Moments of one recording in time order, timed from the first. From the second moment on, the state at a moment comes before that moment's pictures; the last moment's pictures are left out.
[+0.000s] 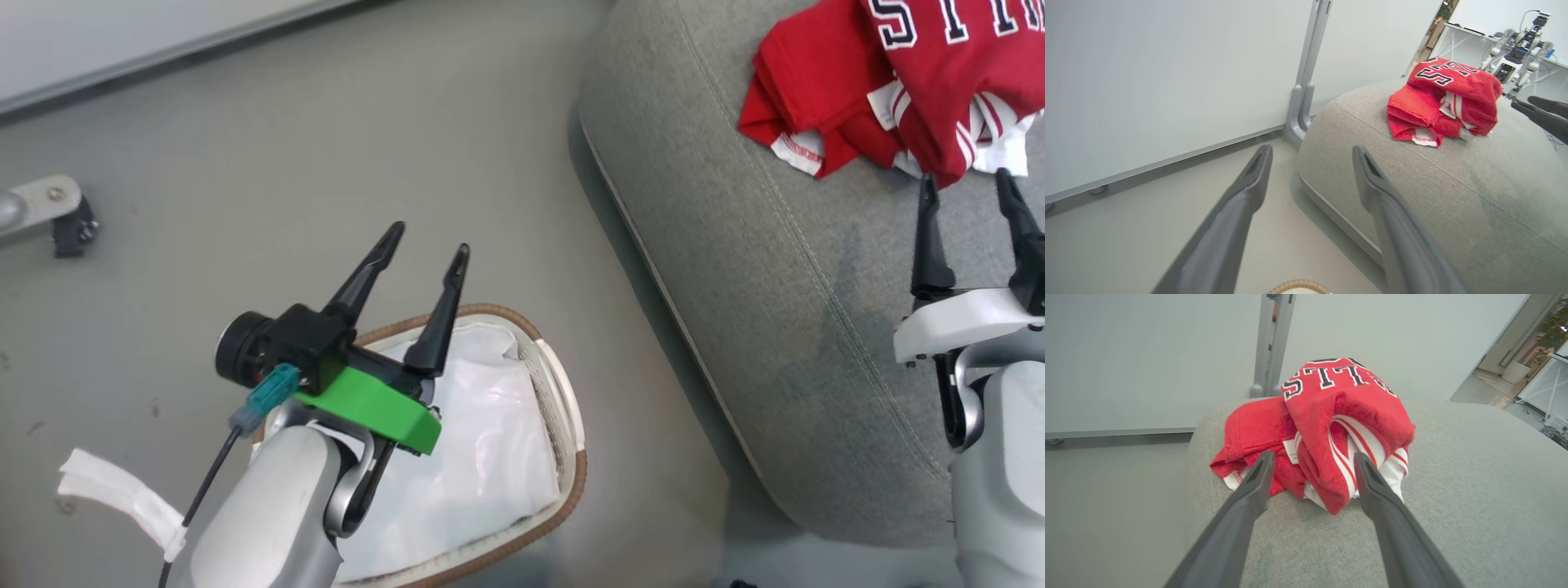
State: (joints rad) left arm -0.43 0.19 -0.51 0.26 -0.42 -0.13 -0.26; right arm -0.45 -0.10 -0.28 0.36 -0.10 0.13 -0.26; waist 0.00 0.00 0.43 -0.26
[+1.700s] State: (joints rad) left arm -0.01 0.04 0.03 0.37 -0.33 -0.13 -0.23; right arm -0.12 -0.03 -0.05 0.34 0.20 0.13 -0.24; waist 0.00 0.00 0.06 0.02
